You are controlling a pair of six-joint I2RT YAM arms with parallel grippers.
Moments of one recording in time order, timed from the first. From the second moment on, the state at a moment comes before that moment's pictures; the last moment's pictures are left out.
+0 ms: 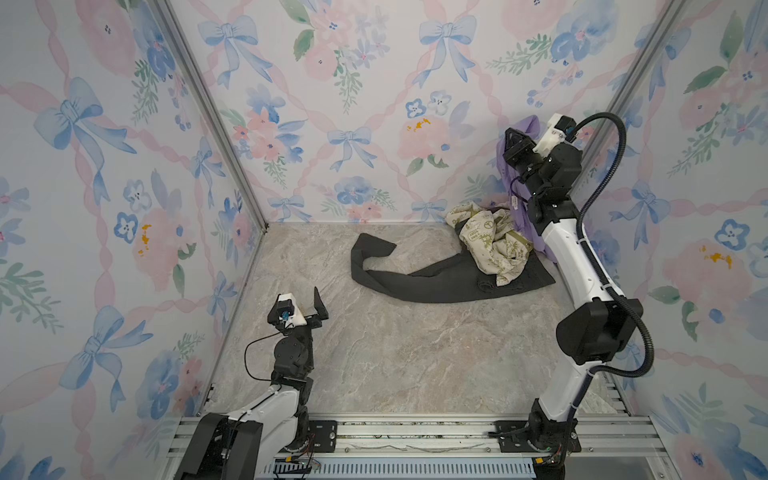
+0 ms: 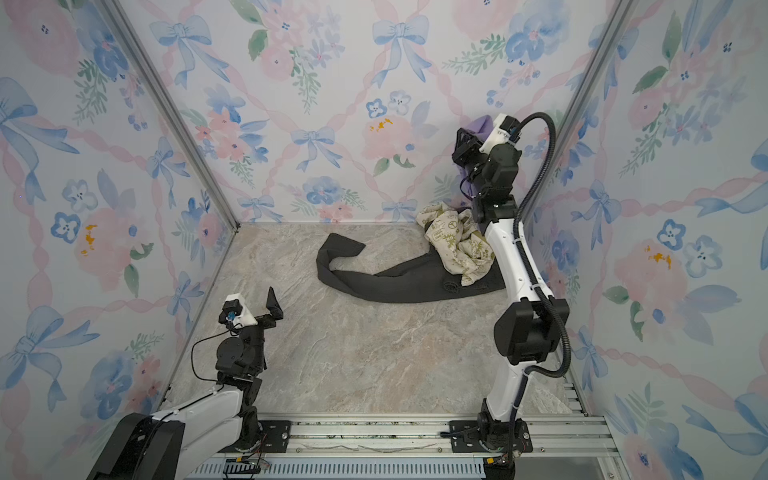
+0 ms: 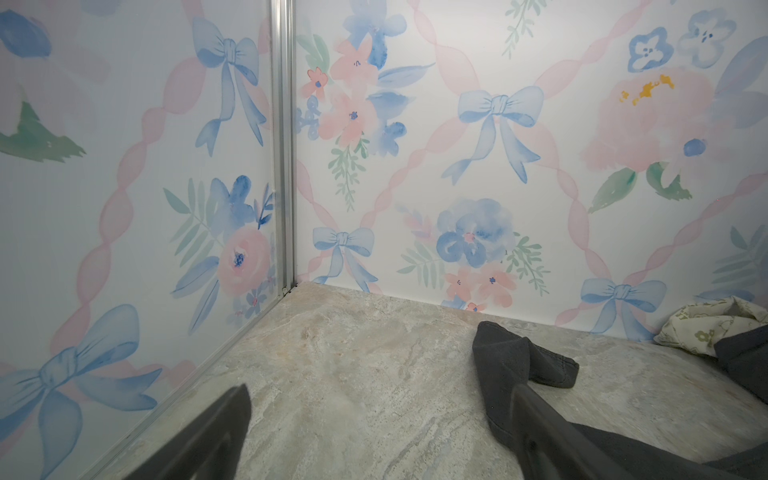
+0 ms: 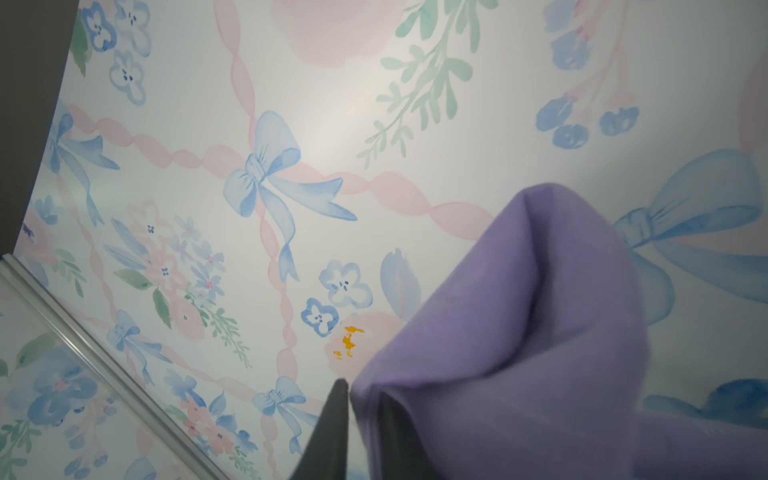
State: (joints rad) left arm -0.18 1.00 0.01 1.17 -0.38 -0.02; right arm 0.15 1.86 2.00 0.09 -0.16 0.60
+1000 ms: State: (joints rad) left arm -0.16 0.99 0.01 1.17 -0.37 -0.03; right arm 0.00 1.67 1.53 -0.32 0.05 0.26
